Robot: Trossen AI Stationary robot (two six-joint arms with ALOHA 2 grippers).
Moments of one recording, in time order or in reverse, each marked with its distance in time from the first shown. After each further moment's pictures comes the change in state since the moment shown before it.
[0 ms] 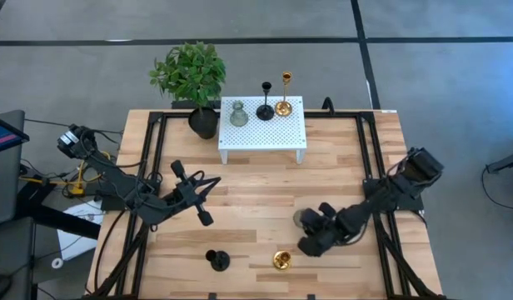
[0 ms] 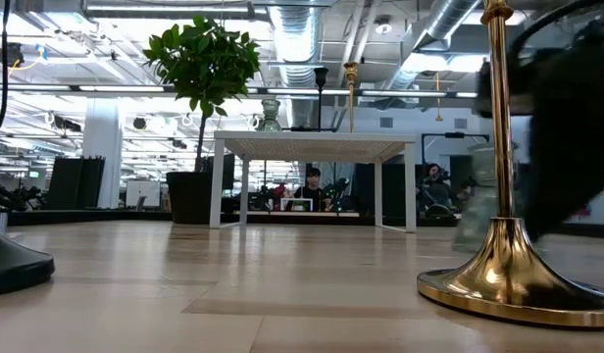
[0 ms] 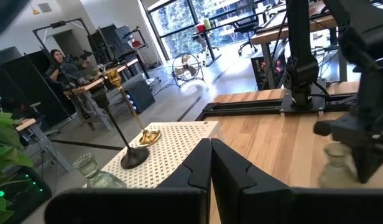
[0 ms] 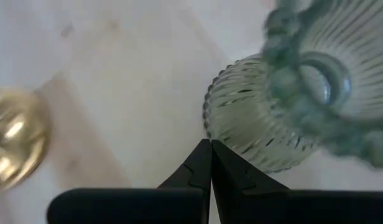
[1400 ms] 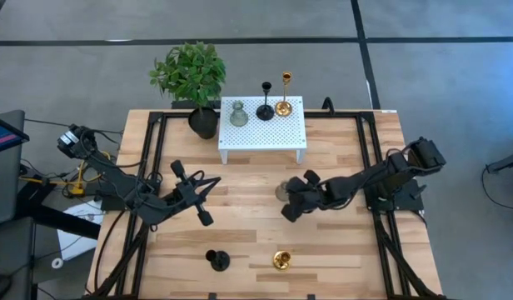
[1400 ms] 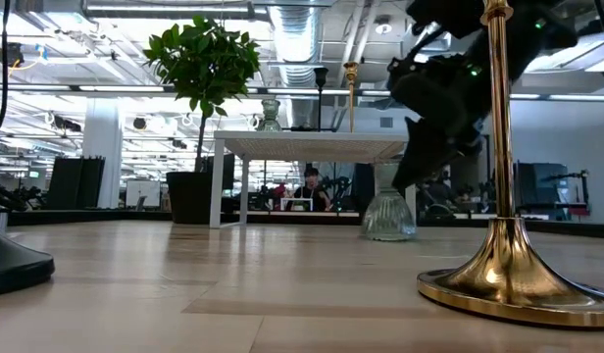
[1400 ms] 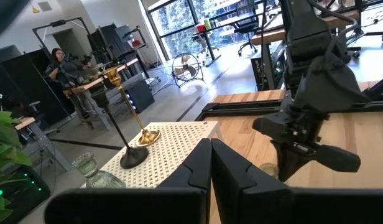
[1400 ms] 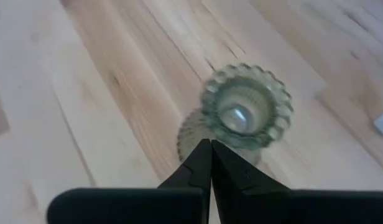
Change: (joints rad) left arm 0.000 0.000 0.000 0.000 0.000 -0.008; right arm -0.352 -0.086 0.000 0.131 0.103 -0.457
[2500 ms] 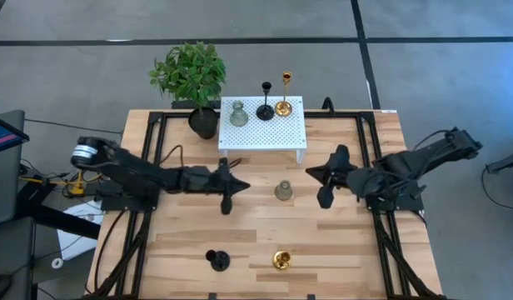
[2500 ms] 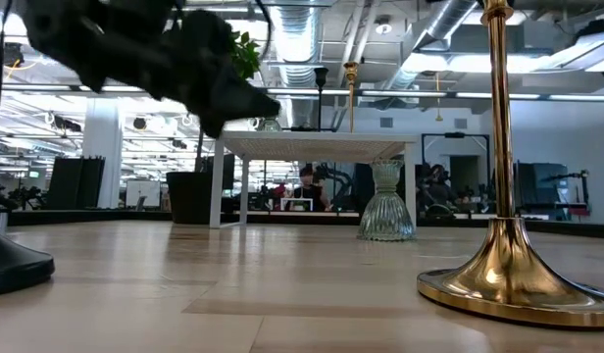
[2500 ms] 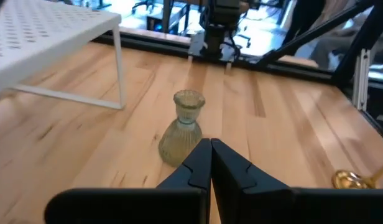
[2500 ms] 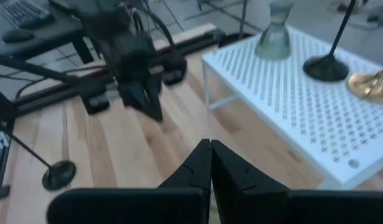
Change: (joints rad) left arm 0.564 0.281 -0.409 0.618 1.049 -0.335; right arm 0.143 -0.547 0.192 -0.289 0.221 -0.154
